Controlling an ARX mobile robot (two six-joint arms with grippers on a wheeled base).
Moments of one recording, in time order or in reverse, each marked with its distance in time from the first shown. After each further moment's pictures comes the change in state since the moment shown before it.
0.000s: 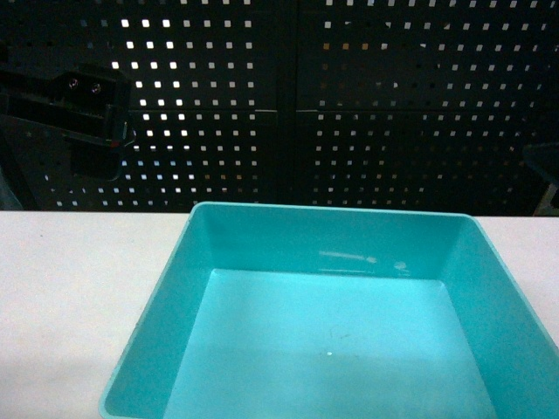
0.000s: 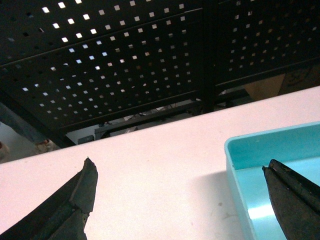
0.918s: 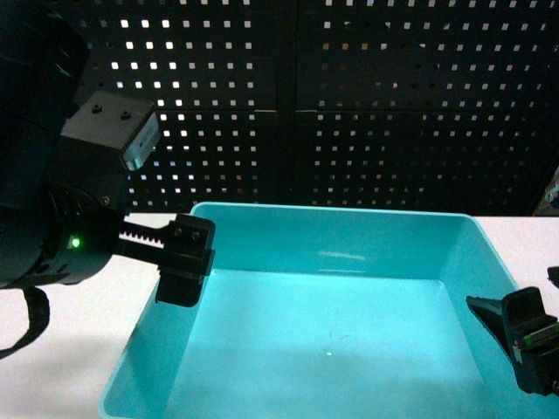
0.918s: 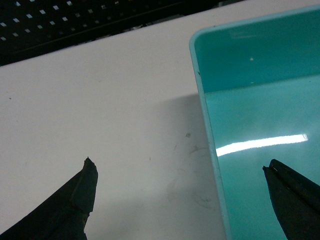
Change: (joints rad) left arm -0.118 0.256 0.019 -0.098 -0.097 -0.163; right arm 0.022 0.334 -0.091 0.169 0.019 -0.016
